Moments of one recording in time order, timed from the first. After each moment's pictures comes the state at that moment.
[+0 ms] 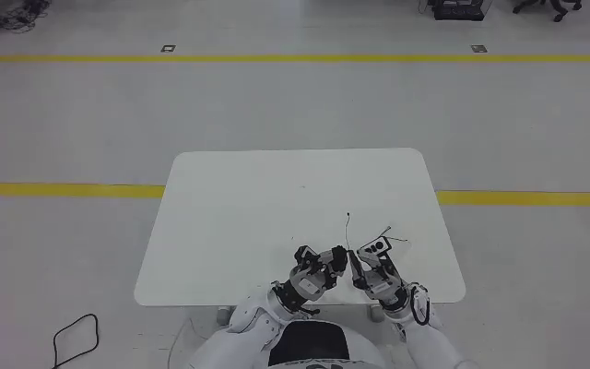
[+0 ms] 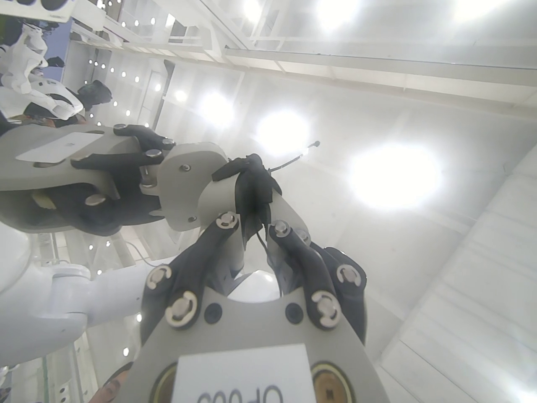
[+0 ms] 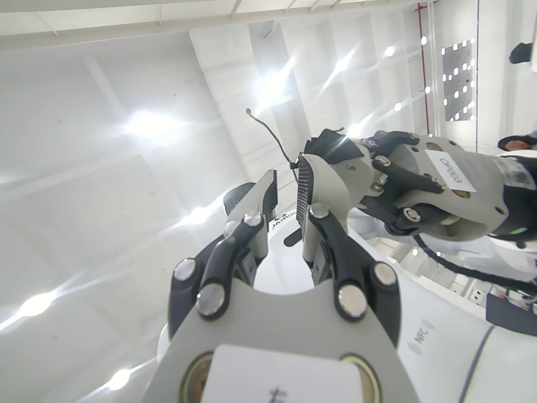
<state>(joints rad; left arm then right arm) 1.61 -1.31 -0.83 -1.52 -1.18 -0.30 -0.86 -1.76 -1.34 1.30 -1.40 1.18 -0.14 1.39</state>
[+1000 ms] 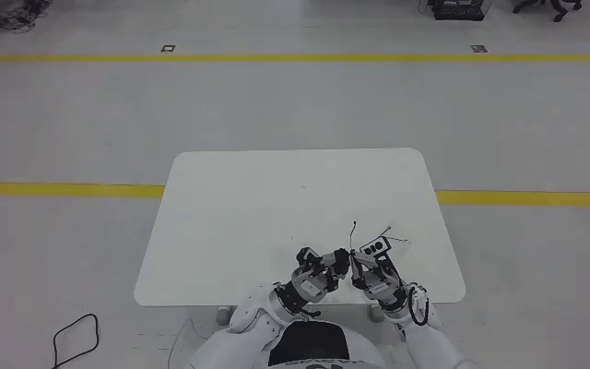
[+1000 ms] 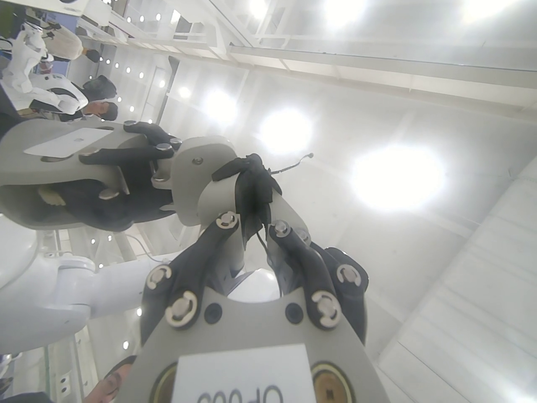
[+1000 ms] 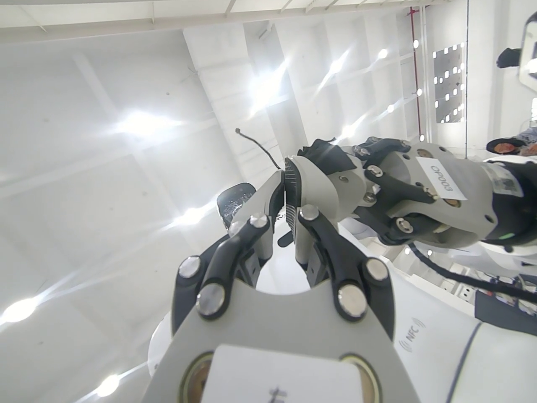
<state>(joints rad) 1.61 -1.30 -0.82 -1.52 -1.17 -0.29 -0.87 -1.76 -1.33 1.28 -1.40 1.18 -0.16 1.37</state>
